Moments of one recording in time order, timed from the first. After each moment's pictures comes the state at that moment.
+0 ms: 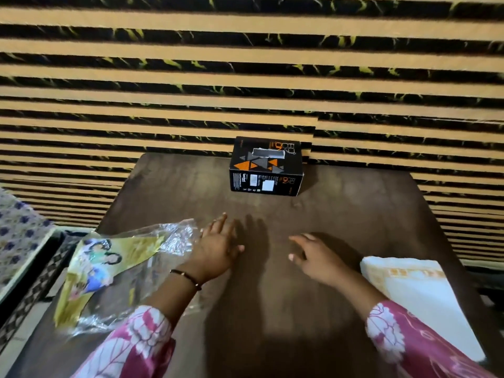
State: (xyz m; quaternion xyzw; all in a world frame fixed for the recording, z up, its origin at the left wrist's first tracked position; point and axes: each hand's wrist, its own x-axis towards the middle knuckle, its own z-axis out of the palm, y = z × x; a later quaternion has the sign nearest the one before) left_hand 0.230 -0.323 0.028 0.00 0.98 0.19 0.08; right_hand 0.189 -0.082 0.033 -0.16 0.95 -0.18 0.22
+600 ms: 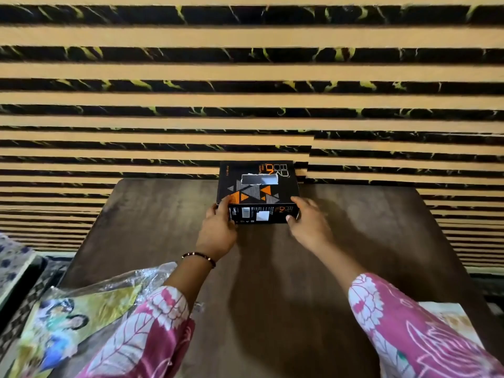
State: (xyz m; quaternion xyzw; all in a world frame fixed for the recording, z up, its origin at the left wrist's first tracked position) left_hand 0.095 -0.319 0.022 -0.13 0.93 0.35 0.02; right_hand 0.061 -0.118 0.051 -0.02 0.96 -0.28 0.07
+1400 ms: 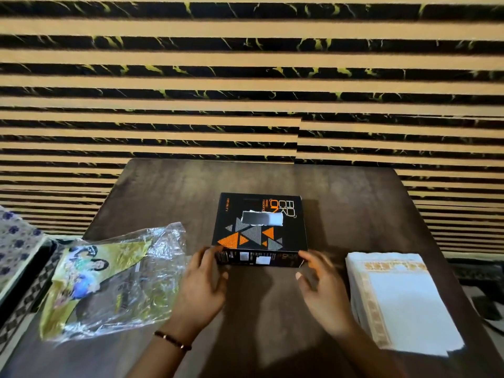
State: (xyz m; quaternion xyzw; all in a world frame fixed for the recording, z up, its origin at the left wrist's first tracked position) left_hand 0.307 -0.292 0.029 -0.06 0.94 0.34 -0.05; right_hand 0.273 -0.052 0.033 -0.03 0.92 -0.38 0.05
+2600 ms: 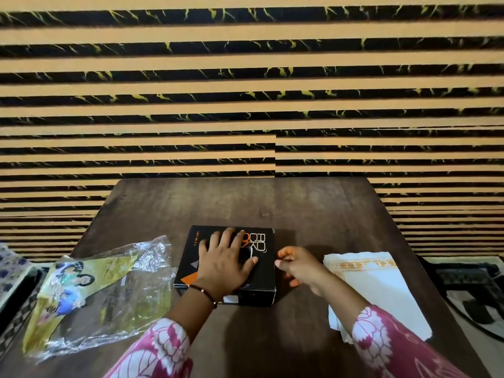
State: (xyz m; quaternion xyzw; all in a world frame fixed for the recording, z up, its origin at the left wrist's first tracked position) left_hand 0.246 -0.230 0.041 0.02 1.00 0.07 -0.02; right_hand 0.217 -0.042 0.044 0.07 0.82 -0.49 0.28
